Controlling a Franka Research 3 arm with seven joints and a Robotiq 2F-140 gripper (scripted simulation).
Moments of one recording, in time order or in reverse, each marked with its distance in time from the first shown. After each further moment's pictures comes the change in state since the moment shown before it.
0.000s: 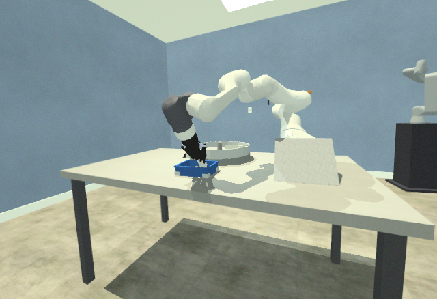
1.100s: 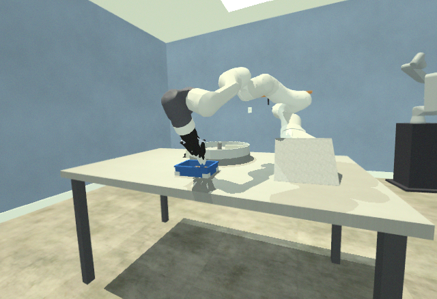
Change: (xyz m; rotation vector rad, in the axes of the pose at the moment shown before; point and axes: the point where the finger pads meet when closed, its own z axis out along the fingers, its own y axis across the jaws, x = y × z) arm 0.012 -0.003 -0.017 0.006 -0.008 0.013
